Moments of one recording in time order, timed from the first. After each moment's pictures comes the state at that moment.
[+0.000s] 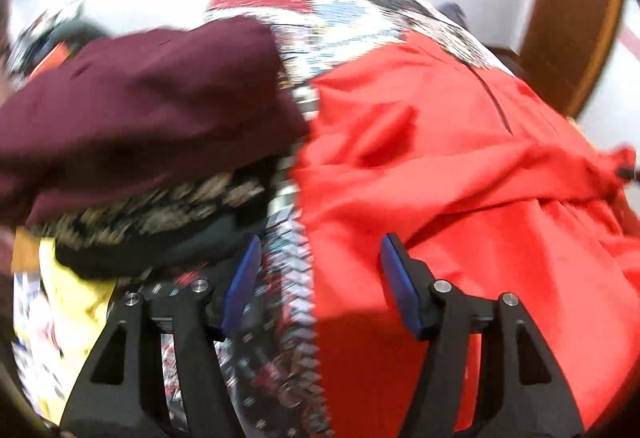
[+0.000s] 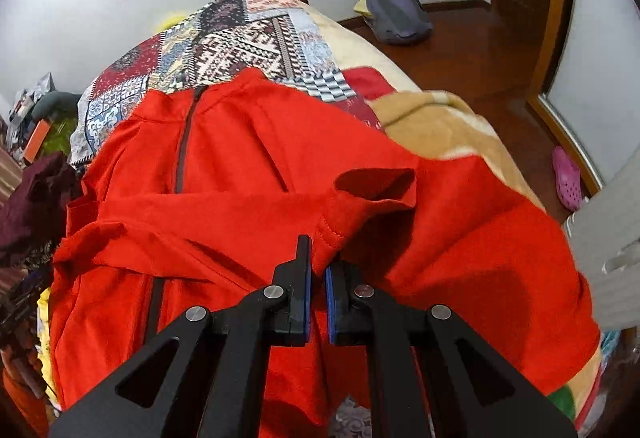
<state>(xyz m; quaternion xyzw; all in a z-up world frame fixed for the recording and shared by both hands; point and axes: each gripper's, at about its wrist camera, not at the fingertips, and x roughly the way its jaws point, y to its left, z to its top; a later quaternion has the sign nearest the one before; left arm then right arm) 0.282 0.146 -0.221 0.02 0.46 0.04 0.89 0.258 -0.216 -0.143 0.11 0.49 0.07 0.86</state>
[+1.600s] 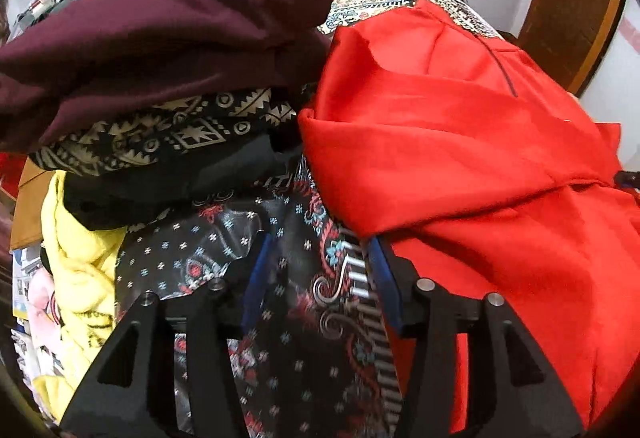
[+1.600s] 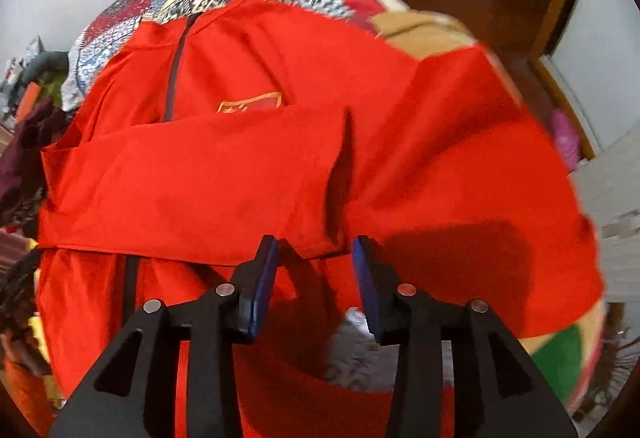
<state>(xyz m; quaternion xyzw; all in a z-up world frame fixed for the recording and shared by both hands) 0.236 0.191 -0.228 -0.01 0.49 0.04 0.87 0.227 -0.211 -0.171 0.08 0.58 0.07 0.81</state>
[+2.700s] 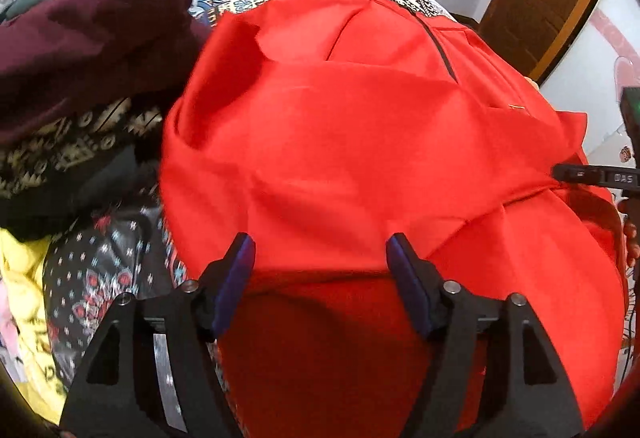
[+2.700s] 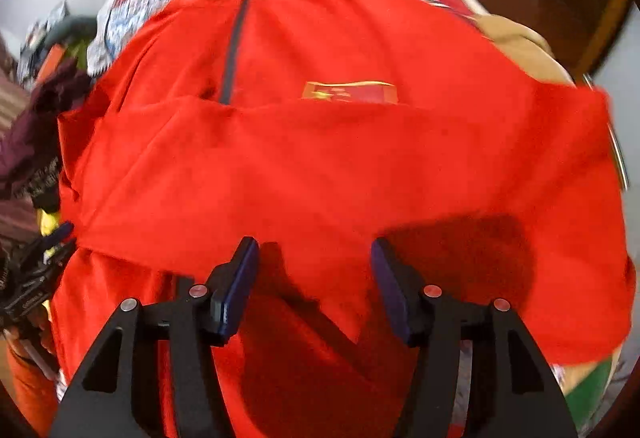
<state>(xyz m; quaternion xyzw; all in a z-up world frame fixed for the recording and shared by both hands) 0.257 0.130 -0.243 -0.04 0.52 -0.03 0.85 0.248 -0.160 -0.195 0.08 0.60 0.13 0.79</state>
